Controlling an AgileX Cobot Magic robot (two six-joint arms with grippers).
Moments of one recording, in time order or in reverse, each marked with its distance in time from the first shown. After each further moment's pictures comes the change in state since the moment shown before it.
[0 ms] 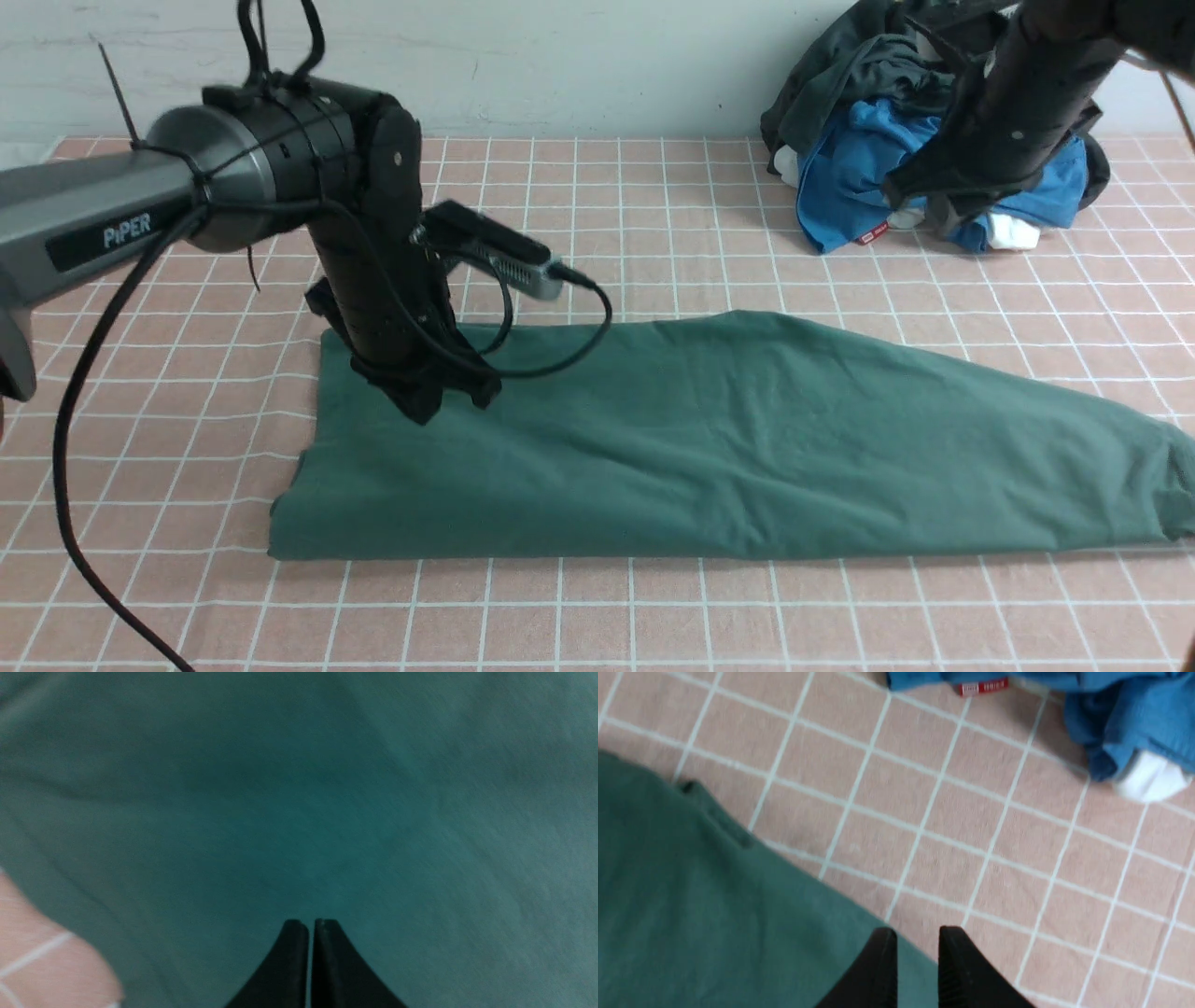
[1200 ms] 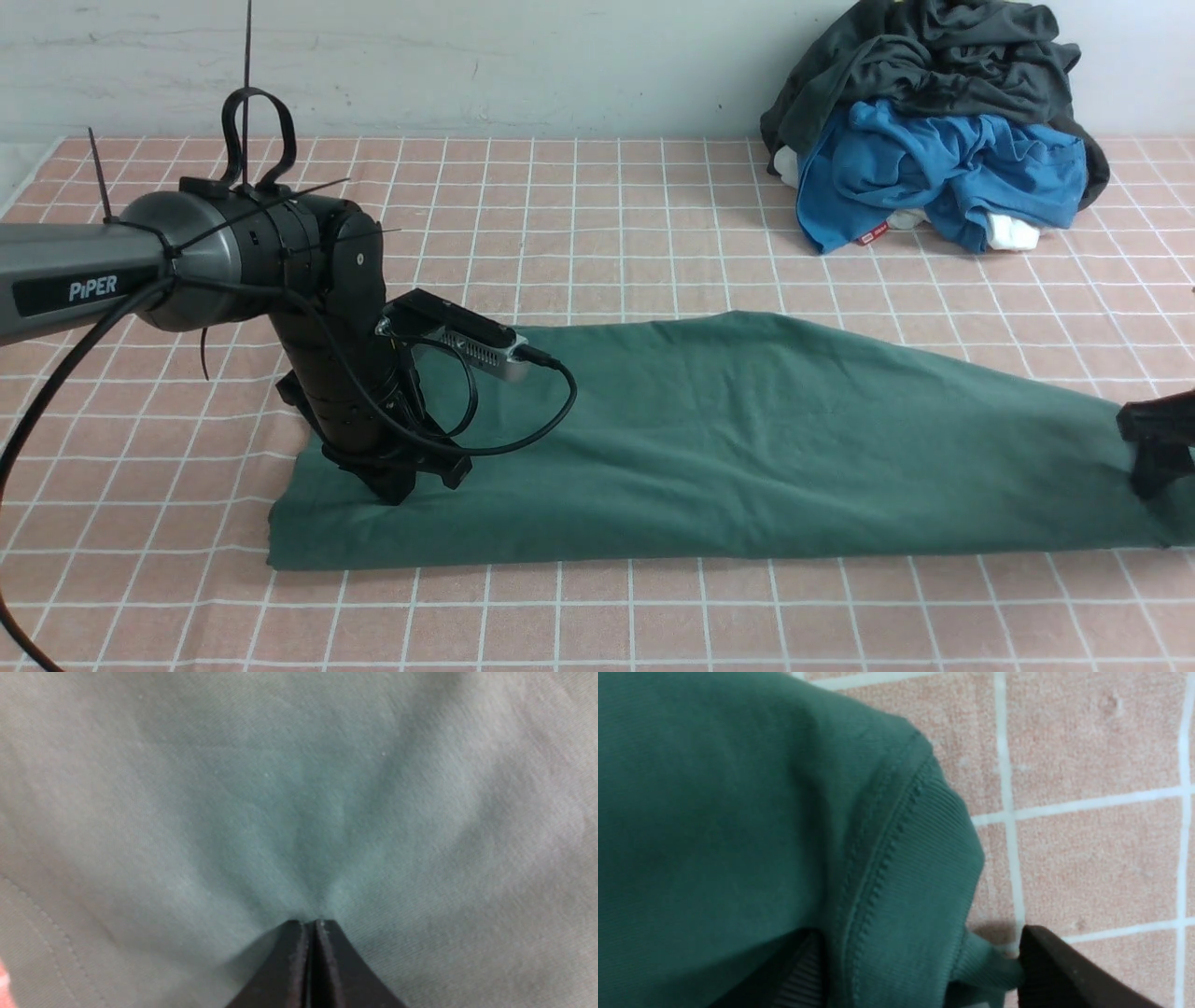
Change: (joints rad) right arm -0.429 -0.084 0.677 0.096 -0.323 0.053; left arm 0.044 -0.032 0.226 -0.062 -0.157 0.033
